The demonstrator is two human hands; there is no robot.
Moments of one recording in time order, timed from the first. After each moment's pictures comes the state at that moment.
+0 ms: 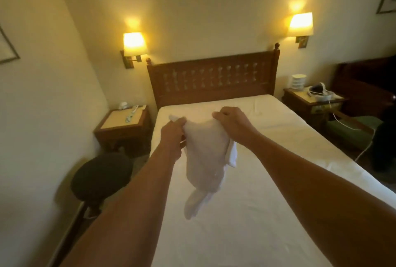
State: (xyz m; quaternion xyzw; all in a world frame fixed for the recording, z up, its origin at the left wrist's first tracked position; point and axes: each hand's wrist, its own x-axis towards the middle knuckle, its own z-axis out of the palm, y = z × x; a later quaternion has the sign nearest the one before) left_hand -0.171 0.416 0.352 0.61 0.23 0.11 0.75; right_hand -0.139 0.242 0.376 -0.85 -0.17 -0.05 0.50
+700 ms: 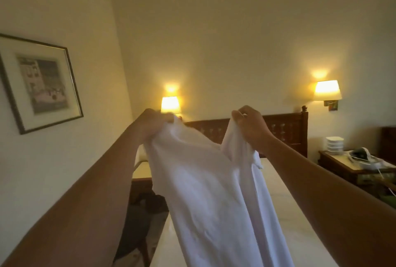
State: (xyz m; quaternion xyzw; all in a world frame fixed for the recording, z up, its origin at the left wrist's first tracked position) left_hand -0.208 0.476 0.574 0.87 0.20 0.22 0.39; right_hand -0.091 0.233 0.523 -0.76 -0.22 -0.17 0.59
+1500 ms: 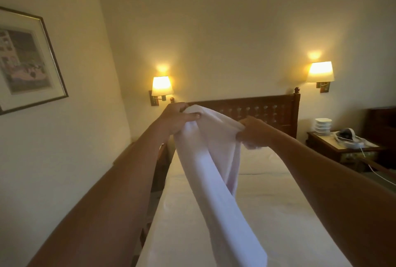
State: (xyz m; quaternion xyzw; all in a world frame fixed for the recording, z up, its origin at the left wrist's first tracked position) left_hand -0.162 0.442 0.512 0.87 0.02 0.18 0.46; right_hand -0.071 0.215 0.473 -0.93 -0.24 -0.02 0.28
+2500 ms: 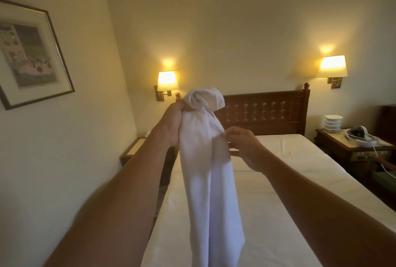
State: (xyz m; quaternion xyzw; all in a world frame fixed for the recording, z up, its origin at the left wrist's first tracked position) left_hand -0.155 0.453 0.497 0.66 0.03 0.12 0.74; right_hand -0.088 0.263 0.421 -0.68 -0.22 0.12 0.68
